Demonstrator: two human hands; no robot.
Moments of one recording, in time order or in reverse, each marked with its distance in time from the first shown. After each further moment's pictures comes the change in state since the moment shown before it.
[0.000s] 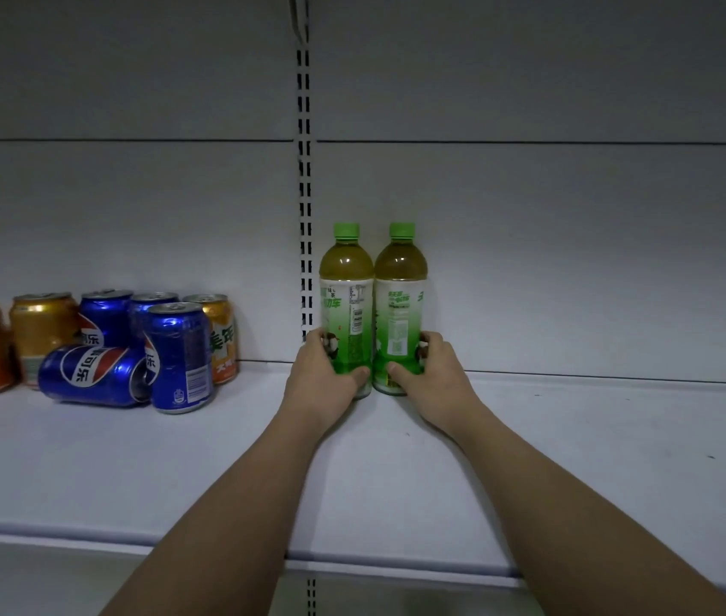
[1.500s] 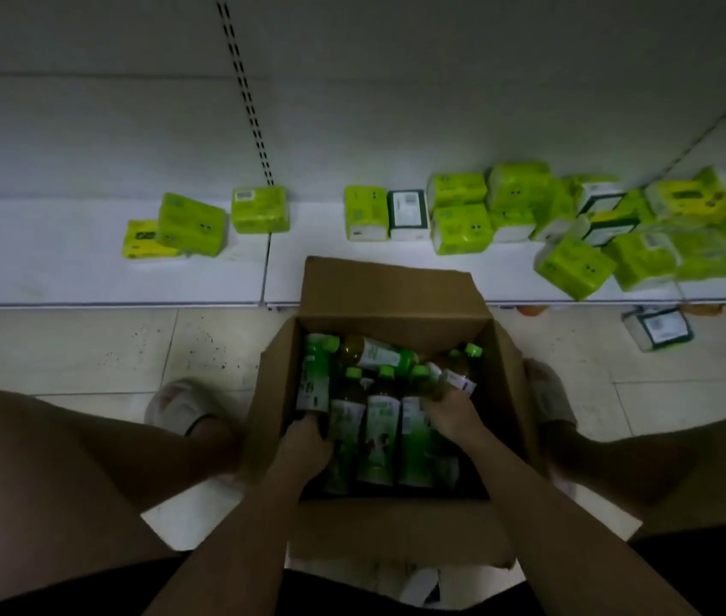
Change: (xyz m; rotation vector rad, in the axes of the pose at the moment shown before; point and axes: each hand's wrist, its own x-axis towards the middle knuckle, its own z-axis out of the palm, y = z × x) left_hand -0.572 -0.229 0.078 0.453 -0.941 -0.770; right_hand -0.543 0.255 -0.012 -0.122 -0.573 1.006
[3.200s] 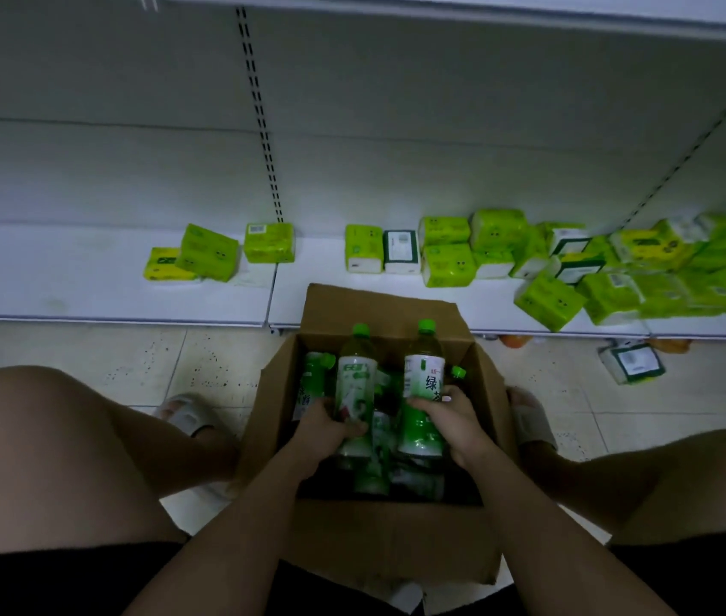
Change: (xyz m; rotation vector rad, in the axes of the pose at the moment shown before) left_hand -0.064 0.058 -0.014 -0.793 -0.043 0.122; right_hand -0.051 0.000 -0.014 0.628 0.080 -0.005
